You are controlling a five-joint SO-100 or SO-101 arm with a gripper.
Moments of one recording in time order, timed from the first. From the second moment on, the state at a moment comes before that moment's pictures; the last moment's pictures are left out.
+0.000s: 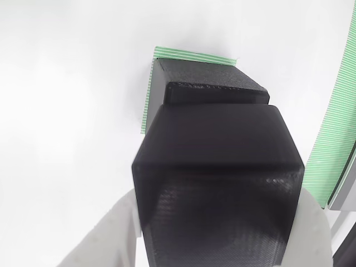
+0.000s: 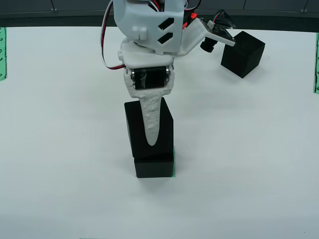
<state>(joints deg) 0.4 88.9 82.7 90.2 -16.6</state>
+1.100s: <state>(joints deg) 0.4 85.4 81.0 90.2 -16.3</state>
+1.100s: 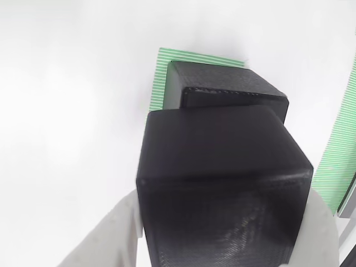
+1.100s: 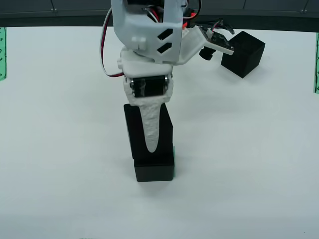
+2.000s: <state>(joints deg) 0.3 82.3 77.0 90.2 -17.1</state>
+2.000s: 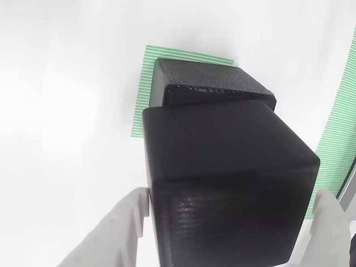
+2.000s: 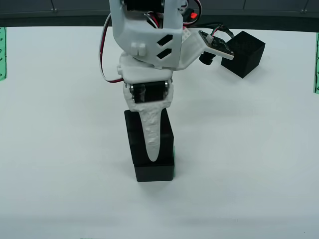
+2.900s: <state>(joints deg) -27.3 122.6 115.3 85.3 -44.5</state>
